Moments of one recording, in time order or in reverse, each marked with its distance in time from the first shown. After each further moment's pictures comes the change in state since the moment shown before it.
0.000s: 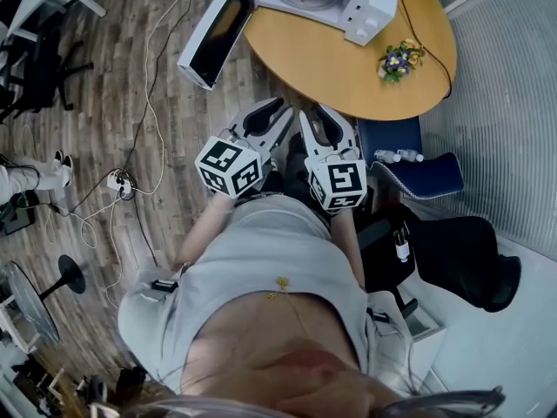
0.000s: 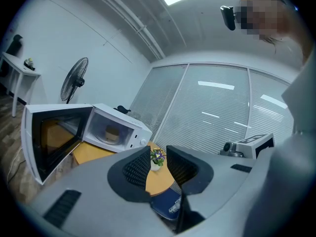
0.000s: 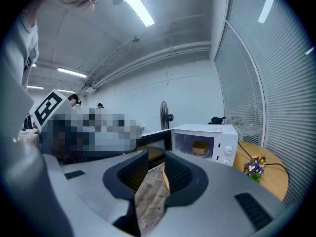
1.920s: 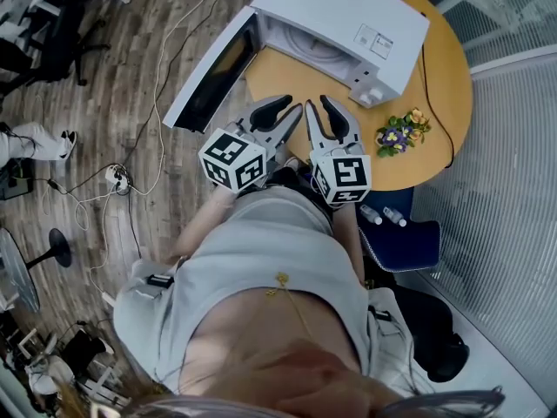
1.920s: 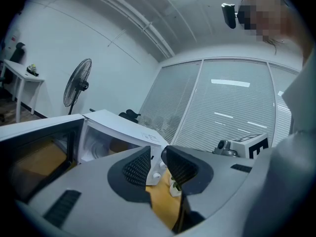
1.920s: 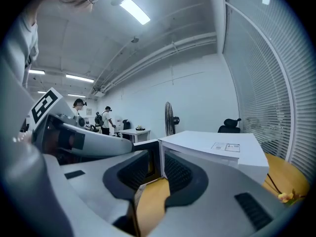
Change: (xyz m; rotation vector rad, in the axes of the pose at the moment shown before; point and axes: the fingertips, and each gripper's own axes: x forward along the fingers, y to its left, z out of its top) left arm 0.151 0.090 0.083 -0.005 -0.025 0.120; right arm 0.154 -0.129 0.061 -0.024 -0.027 0.150
